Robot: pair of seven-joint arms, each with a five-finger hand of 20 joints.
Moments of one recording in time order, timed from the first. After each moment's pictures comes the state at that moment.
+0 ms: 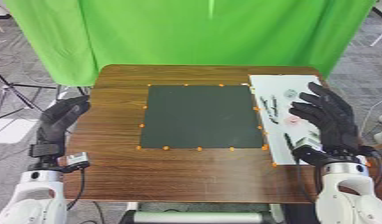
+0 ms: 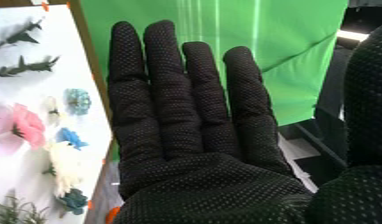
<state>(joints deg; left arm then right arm) 121.2 -57.6 -97.8 -112.9 68.8 17.0 20.0 -118.6 -63.4 94.3 -120.6 -58.2 18.5 -12.6</state>
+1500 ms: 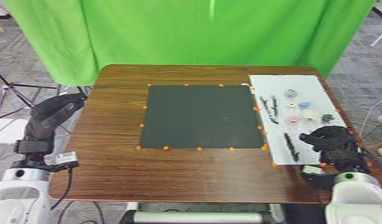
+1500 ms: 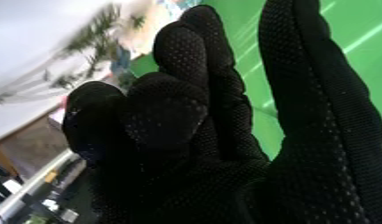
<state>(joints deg) 124.4 -55.4 -103.4 -115.5 71.3 13.6 17.9 -125.3 -55.6 95.2 -125.9 -111.4 21.1 32.4</state>
